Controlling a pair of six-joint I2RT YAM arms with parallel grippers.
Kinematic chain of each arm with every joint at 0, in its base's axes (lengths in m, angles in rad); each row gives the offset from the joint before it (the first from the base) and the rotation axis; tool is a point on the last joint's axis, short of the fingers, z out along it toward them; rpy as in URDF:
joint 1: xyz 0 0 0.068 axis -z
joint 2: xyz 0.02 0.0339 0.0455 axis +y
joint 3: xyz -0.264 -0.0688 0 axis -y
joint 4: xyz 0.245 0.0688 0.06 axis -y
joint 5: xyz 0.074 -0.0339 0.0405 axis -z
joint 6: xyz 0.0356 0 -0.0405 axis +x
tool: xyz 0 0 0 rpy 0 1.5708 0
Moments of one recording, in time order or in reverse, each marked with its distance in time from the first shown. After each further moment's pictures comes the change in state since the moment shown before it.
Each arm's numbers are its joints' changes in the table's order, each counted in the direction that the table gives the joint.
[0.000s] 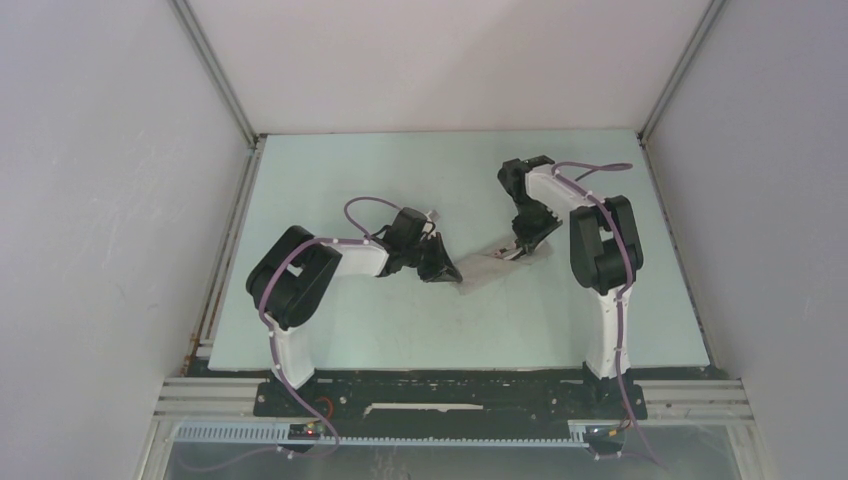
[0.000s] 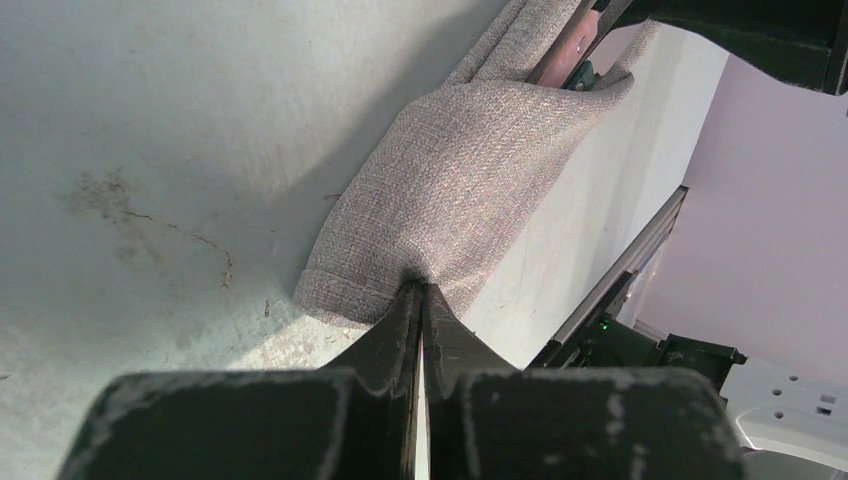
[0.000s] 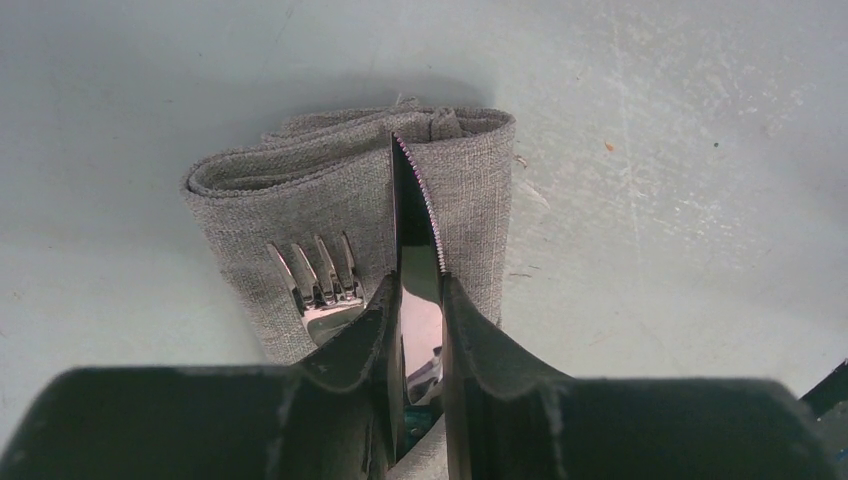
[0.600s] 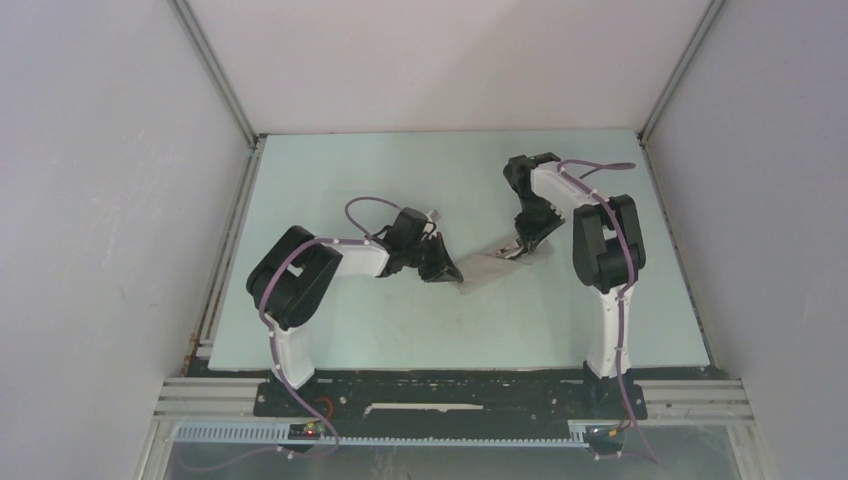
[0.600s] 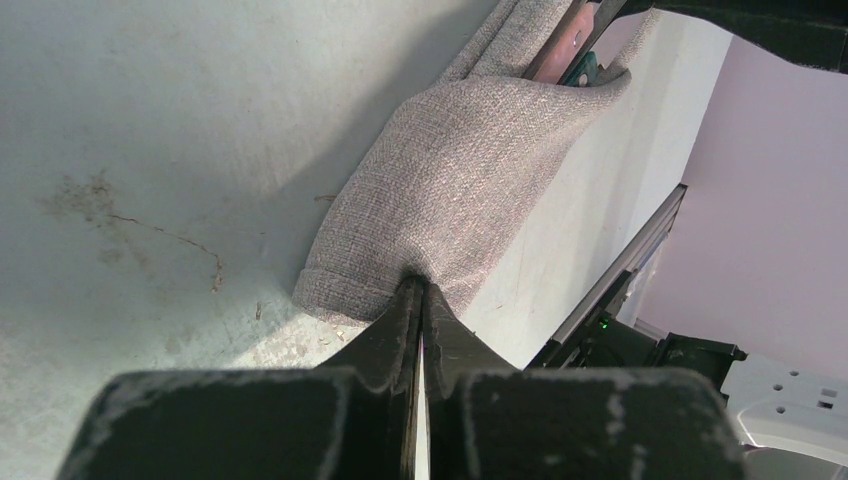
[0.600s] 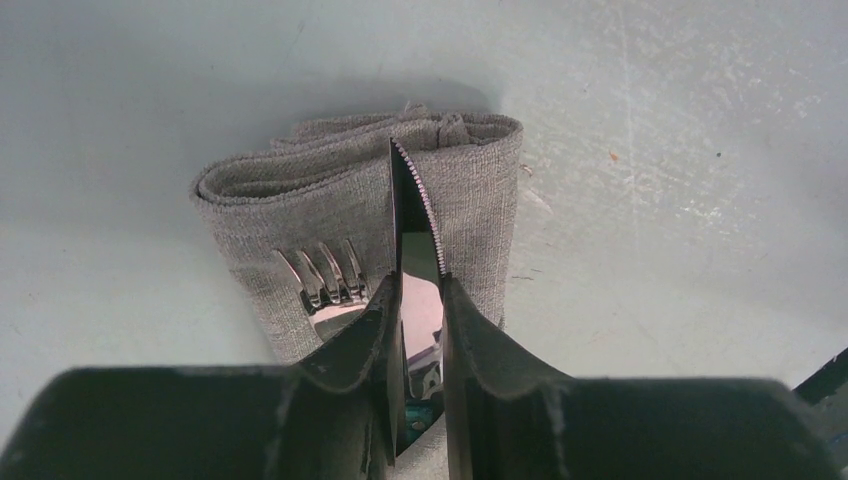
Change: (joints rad) left arm 0.000 0.000 0.000 0.007 0.000 0.000; right arm 0.036 0.002 0.016 -0.002 -0.034 -0.043
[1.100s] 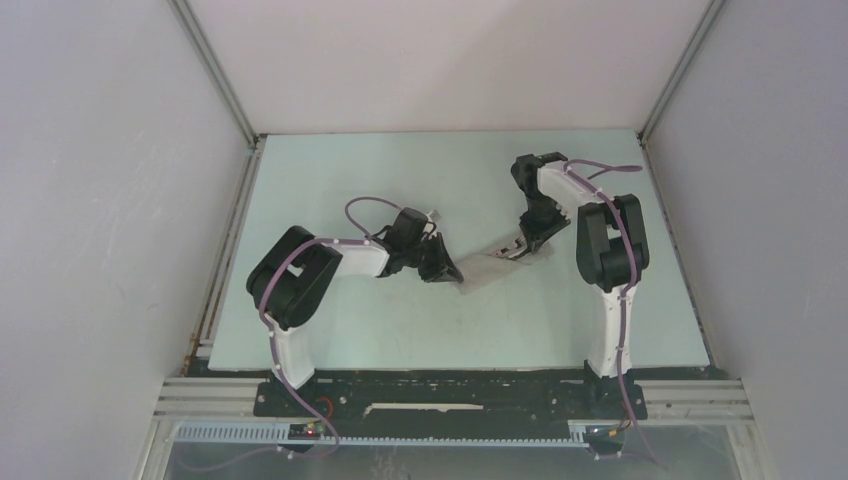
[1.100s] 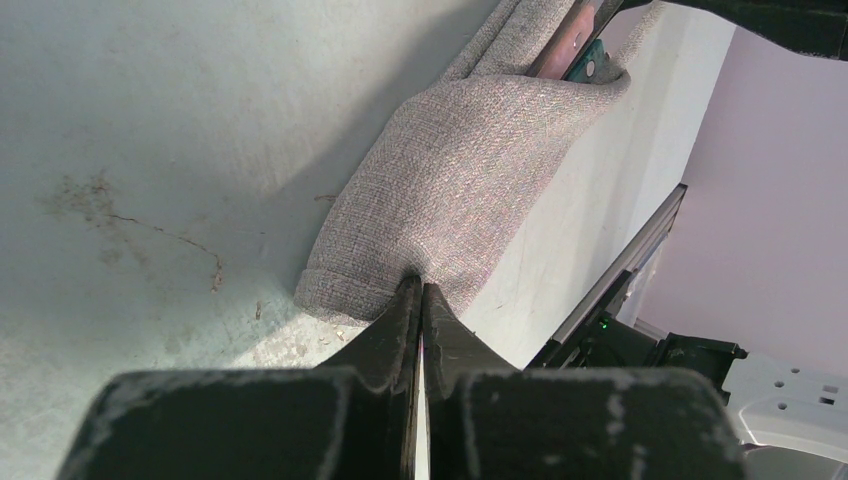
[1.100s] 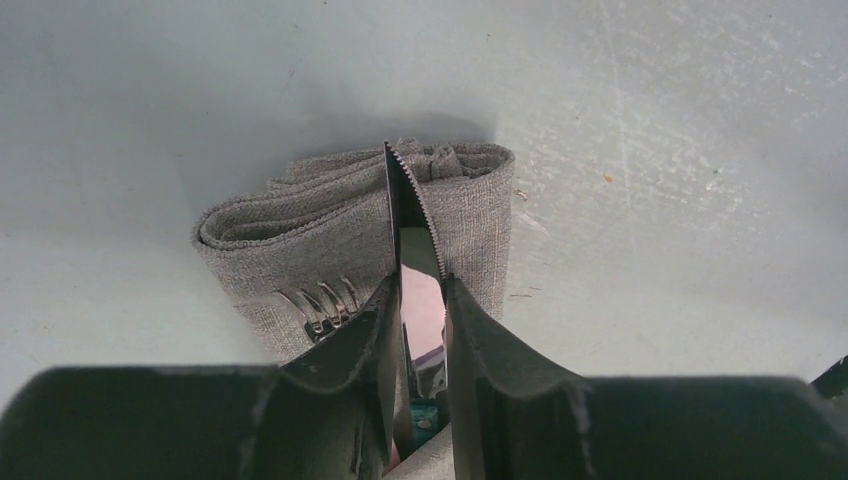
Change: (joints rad) left arm 0.000 0.000 0.000 0.000 0.000 0.000; right arm 0.037 -0.001 -0.012 0.016 -0.019 -0.004
